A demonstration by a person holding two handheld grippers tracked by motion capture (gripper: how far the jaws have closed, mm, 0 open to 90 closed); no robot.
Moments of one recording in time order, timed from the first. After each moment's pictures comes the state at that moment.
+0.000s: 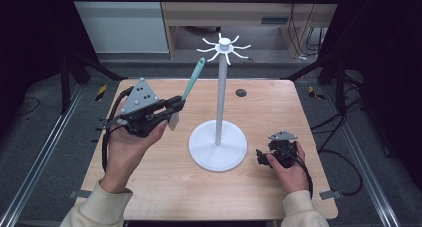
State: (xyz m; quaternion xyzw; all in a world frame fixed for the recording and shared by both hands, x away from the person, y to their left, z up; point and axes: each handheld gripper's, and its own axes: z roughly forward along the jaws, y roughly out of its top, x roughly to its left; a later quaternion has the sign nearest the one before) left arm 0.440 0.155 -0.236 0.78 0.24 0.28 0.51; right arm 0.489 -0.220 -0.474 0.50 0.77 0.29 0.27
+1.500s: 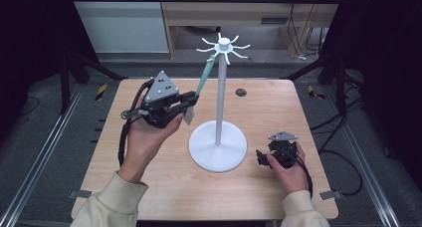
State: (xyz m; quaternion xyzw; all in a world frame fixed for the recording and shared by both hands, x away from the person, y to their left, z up) left arm 0.466 0.127 -0.242 0.79 0.25 0.26 0.50; right arm 0.489 -0.220 -0.474 0.50 0.77 0.29 0.26
